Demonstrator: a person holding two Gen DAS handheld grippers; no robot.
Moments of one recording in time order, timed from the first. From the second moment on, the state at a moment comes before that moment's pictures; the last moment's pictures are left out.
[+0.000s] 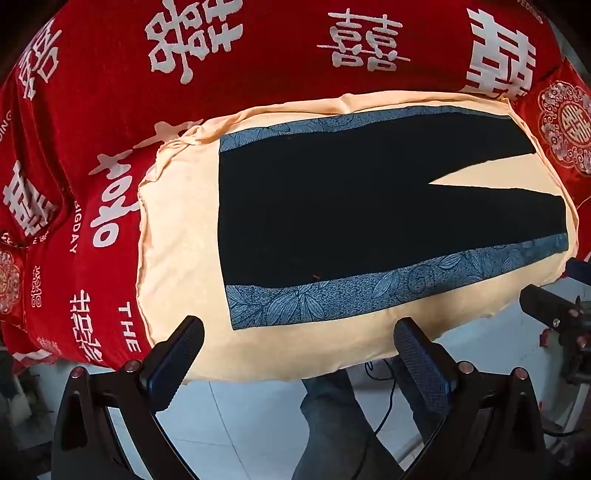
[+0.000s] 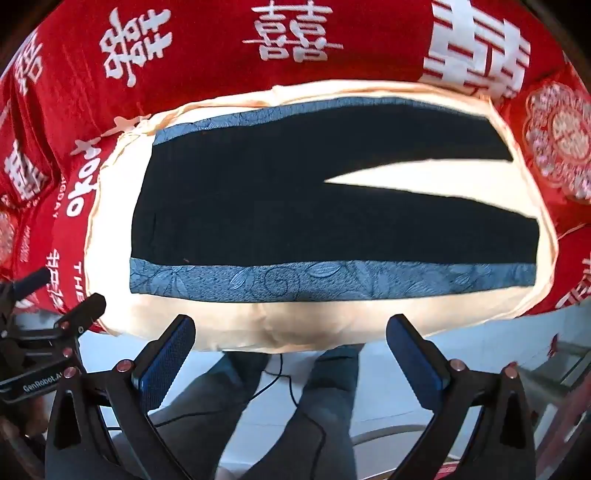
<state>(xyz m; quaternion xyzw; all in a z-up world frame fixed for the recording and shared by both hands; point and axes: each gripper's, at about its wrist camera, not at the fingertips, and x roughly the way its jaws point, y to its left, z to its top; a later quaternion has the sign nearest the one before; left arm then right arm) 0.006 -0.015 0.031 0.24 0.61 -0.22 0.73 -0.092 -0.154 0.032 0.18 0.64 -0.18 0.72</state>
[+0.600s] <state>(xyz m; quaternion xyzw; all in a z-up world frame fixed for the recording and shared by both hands) 0.013 -0.015 0.041 0.24 0.60 -0.20 0.74 -0.082 -0.159 0.033 0.17 0.64 -0.19 0.72</state>
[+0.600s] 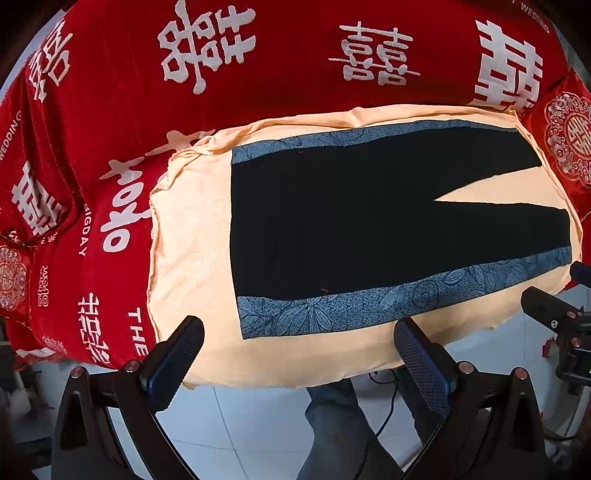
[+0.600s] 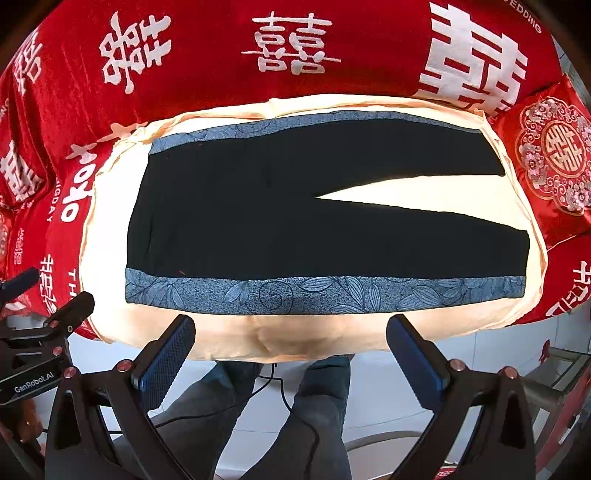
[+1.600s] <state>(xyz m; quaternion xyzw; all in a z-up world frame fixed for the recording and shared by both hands) 0.016 -0.017 0.041 0.24 0.60 -0.20 0.74 -0.073 -0.166 0.029 0.18 0.65 -0.19 0.72</state>
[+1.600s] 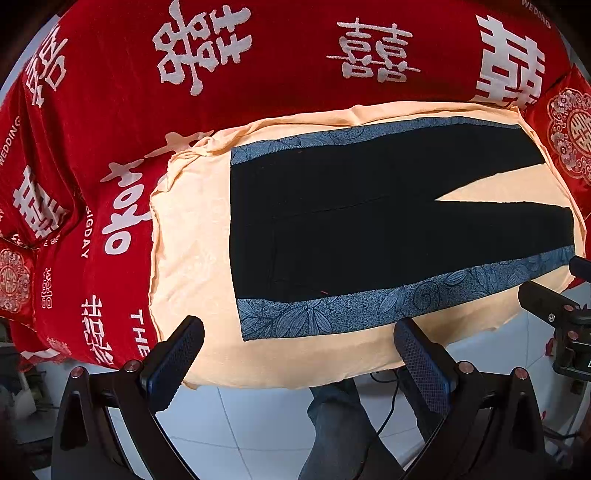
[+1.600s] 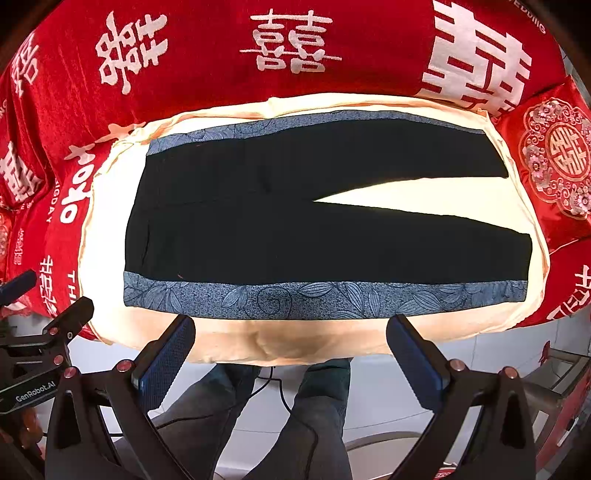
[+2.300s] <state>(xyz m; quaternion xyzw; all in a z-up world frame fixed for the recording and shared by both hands) 0.012 -0.041 0.039 0.26 0.61 -0.20 0.72 -0.072 -0.182 0.023 0.19 0.65 -0.18 0.71</state>
